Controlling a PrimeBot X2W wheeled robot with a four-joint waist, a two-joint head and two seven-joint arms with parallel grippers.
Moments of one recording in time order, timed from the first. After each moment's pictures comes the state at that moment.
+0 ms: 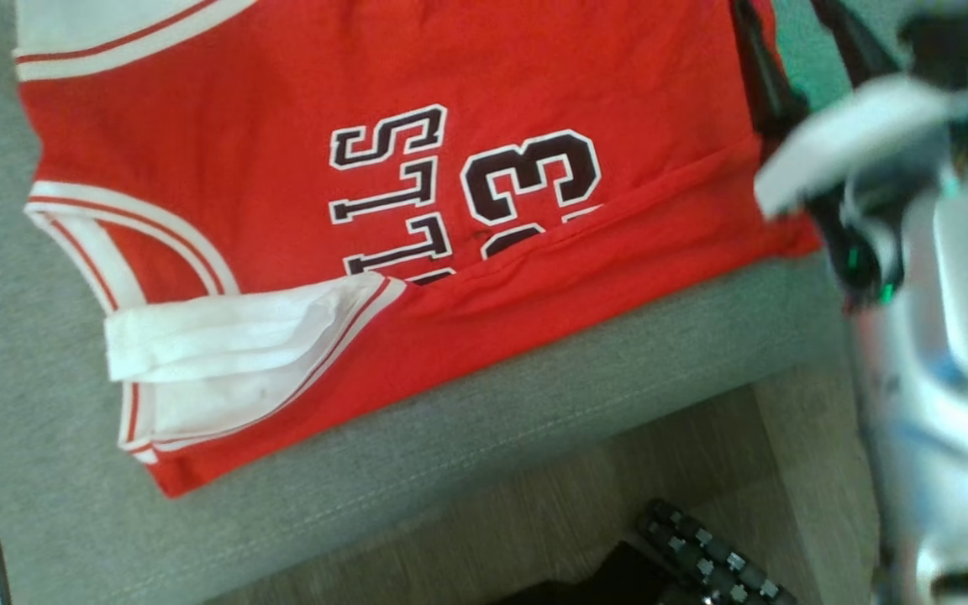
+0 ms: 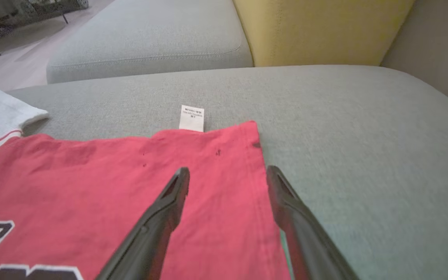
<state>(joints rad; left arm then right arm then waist) -1.38 0.46 -0.67 0.80 -0.58 -0.09 0.56 -0.69 -0.05 0.01 0.28 0.23 0.13 0.13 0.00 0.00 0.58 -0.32</state>
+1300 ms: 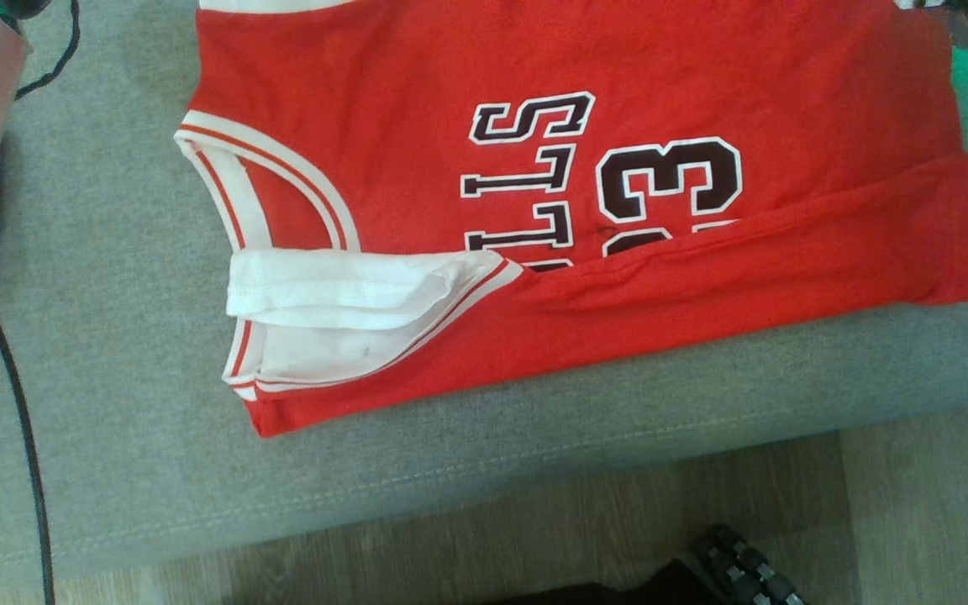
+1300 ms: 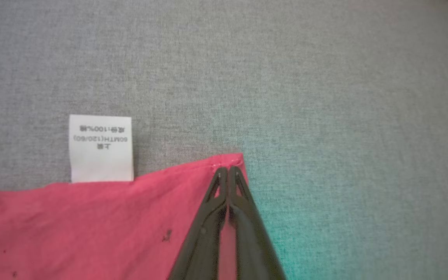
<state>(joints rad) -1.38 0.41 -0.76 0.61 -0.62 -0.12 0.52 -1.33 -0.15 -0.21 1.07 -0.15 0.13 0.45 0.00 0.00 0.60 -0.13</state>
